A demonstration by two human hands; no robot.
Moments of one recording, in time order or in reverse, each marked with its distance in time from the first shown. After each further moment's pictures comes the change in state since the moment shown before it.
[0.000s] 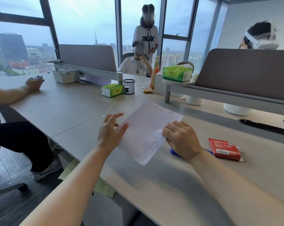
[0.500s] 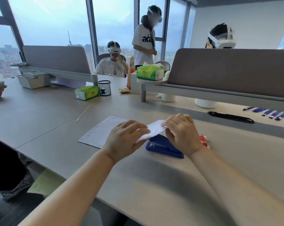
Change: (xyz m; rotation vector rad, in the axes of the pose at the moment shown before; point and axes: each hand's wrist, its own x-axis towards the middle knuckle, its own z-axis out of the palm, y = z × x) left_hand -0.031 0.073 0.050 0.217 -0.115 1.038; right_hand -0.042 0.031 -0.054 -0.032 -0.034 0.285
